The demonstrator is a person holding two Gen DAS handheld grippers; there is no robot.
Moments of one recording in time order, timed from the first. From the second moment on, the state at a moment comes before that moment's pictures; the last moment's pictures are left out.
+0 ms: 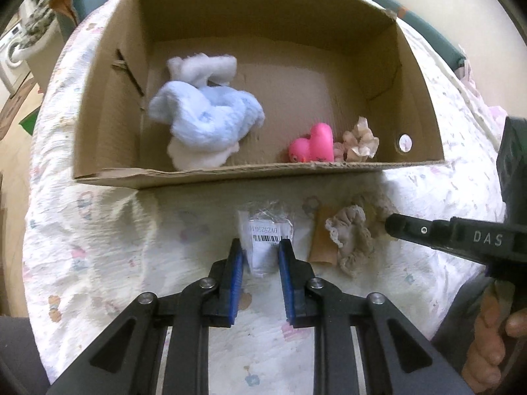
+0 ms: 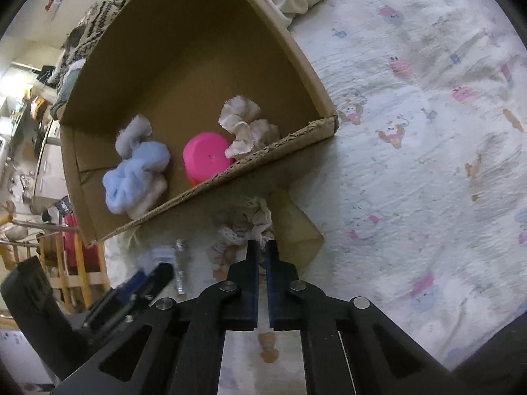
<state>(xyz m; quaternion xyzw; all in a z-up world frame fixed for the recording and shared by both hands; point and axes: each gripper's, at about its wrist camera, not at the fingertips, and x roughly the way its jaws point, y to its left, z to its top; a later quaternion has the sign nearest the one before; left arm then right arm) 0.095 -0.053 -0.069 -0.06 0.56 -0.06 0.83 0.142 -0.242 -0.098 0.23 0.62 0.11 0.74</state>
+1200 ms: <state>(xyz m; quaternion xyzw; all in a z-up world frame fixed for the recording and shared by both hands) 0.062 -0.004 0.051 -0.06 0.43 0.00 0.90 0.106 -0.257 0.055 0.19 0.47 0.19 0.84</state>
